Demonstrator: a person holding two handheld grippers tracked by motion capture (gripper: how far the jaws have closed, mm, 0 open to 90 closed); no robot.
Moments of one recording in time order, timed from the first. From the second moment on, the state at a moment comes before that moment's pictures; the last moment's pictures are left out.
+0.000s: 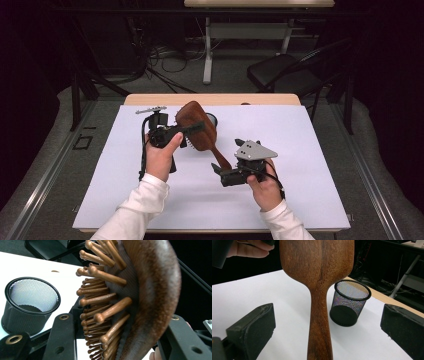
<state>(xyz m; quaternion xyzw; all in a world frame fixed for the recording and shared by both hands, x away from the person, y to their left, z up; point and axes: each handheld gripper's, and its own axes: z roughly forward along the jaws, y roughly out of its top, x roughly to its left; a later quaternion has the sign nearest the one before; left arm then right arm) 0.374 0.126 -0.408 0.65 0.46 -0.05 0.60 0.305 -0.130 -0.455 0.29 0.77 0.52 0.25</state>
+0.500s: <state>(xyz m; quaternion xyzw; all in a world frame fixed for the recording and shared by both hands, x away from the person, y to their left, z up) 0.376 0.125 -0.406 0.65 0.46 -0.05 0.60 0.306 -0.133 -0.454 0.29 0.76 0.52 0.25</state>
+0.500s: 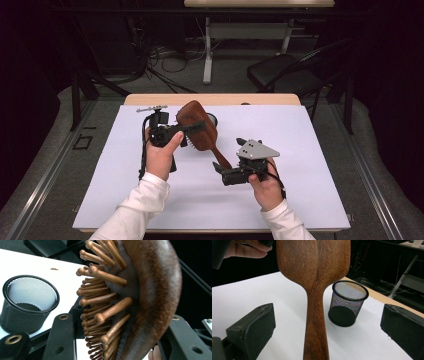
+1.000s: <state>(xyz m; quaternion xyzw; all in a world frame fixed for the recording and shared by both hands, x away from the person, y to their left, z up) 0.377 0.128 -0.400 0.65 0.46 -0.03 0.60 0.307 -0.137 -0.453 0.30 0.76 0.52 0.26</state>
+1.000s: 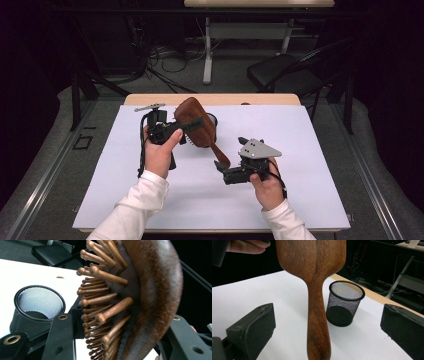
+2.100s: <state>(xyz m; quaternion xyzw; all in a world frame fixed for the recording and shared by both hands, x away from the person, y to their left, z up) 0.404 0.139 -0.377 0.61 0.50 0.03 0.61 0.308 -0.139 -0.453 0.30 0.76 0.52 0.26</state>
